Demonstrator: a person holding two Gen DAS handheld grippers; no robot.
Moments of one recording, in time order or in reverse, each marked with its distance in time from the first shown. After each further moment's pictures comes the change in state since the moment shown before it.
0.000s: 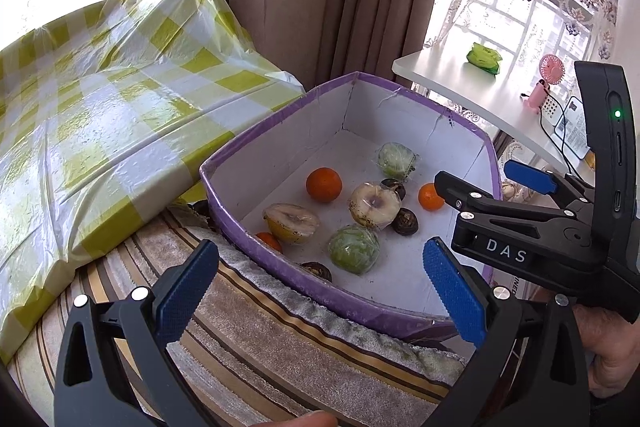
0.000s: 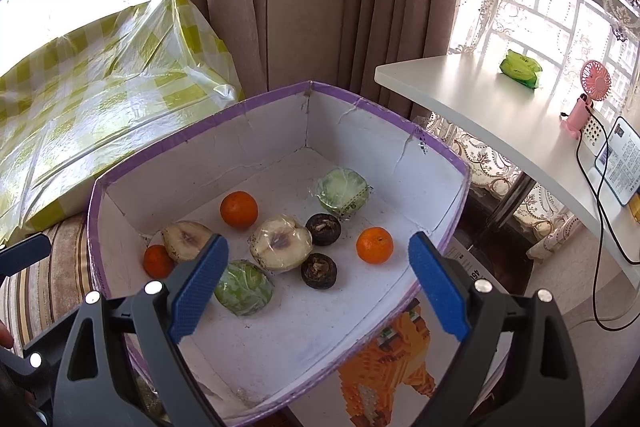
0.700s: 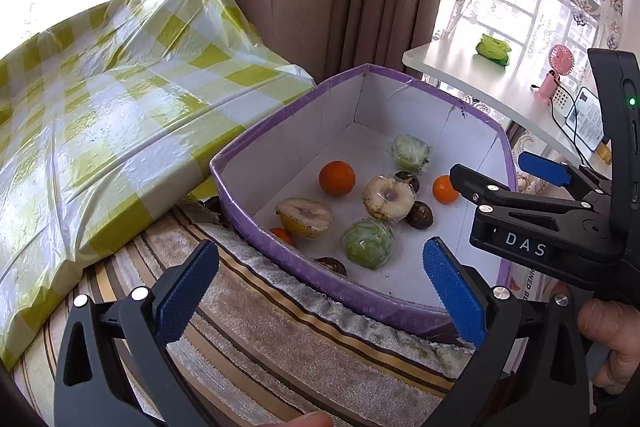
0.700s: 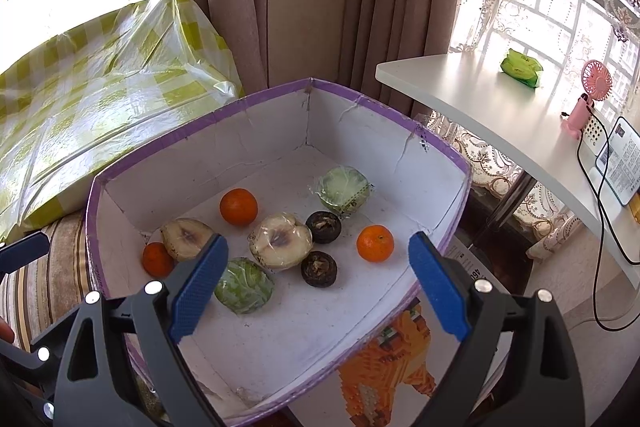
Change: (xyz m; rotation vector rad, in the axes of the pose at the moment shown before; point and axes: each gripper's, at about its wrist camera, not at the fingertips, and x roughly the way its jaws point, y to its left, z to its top) left arm 0.006 0.001 -0.008 0.030 0.012 0.045; right arm 0.002 0.000 -0.001 -0.007 0.004 -0.002
